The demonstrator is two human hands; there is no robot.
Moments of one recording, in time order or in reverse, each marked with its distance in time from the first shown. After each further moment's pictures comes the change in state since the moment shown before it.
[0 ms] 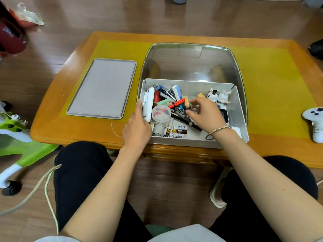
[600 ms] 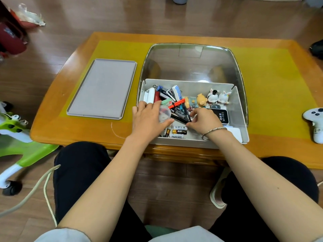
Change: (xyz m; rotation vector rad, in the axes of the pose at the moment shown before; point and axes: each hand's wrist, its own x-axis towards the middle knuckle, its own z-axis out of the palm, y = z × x) left_hand 0.016 0.029 0.001 0.334 -0.015 0.357; right_hand -0.001 0.007 0.011 -0.186 -0.257 0.245
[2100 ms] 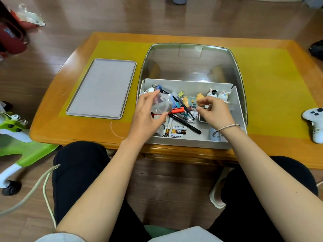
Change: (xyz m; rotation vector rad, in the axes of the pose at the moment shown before) left_hand -0.007 -0.004 -0.012 -0.609 0.223 0.075; right_hand -0.004 0.012 -0.026 0.425 0.270 -0.098
